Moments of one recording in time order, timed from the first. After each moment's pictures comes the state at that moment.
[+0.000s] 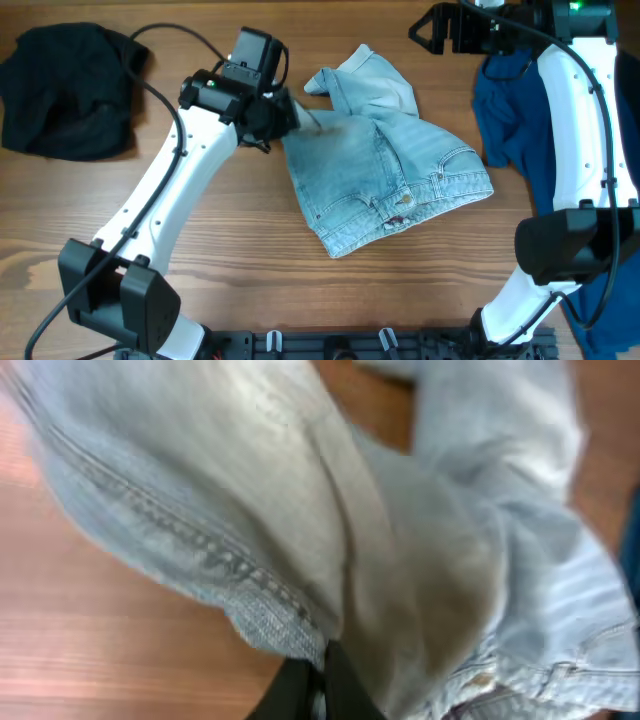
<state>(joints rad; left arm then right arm) -0.39 1.71 1.54 -1.02 0.07 -0.65 0.01 1.94 2.08 -1.11 -0.52 -0.02</state>
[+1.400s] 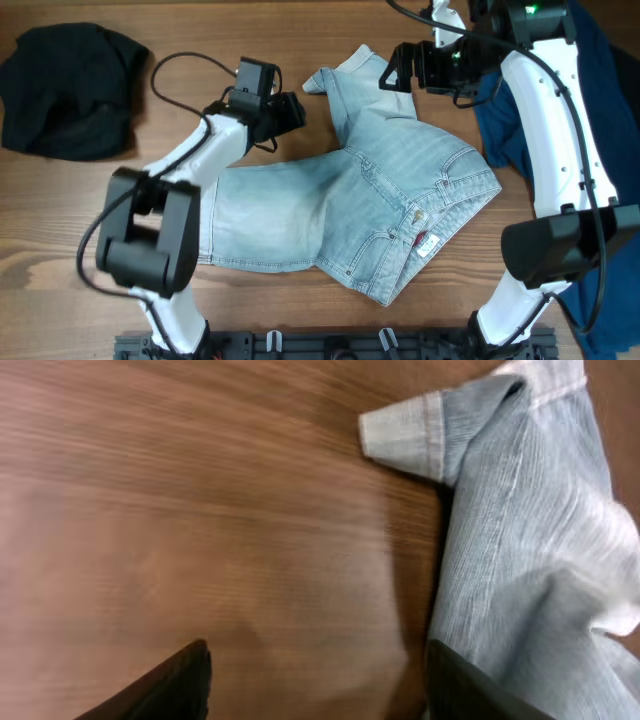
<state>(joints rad) -0.30 1.96 1.27 -0.30 0.20 -0.61 0.14 1.94 2.08 -1.41 -0.44 0.07</state>
